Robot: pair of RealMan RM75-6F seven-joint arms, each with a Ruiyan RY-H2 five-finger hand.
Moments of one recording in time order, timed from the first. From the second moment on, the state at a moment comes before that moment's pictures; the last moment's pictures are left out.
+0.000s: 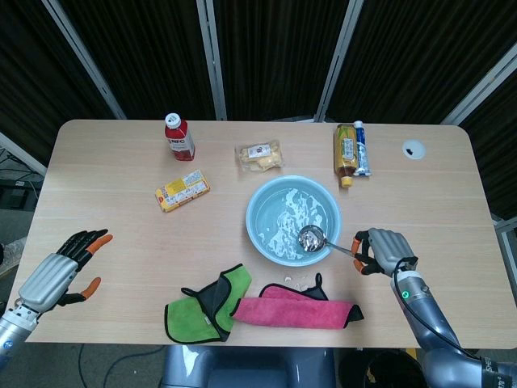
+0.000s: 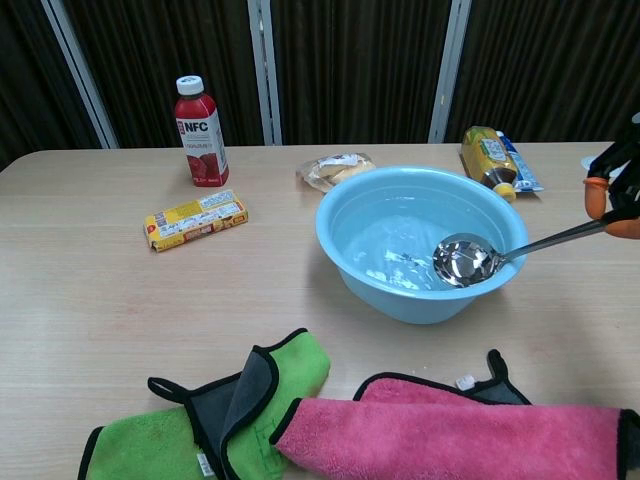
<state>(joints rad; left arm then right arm) -0.30 -1.08 0.12 -1.53 1.73 1.35 -0.35 0.74 -1.00 0.15 -2.16 -0.45 1.06 -0.45</state>
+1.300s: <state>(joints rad) -0.31 -1.10 0.11 -1.53 1.70 1.31 -0.29 1.23 -0.79 0.15 -2.15 0.30 0.79 -0.66</state>
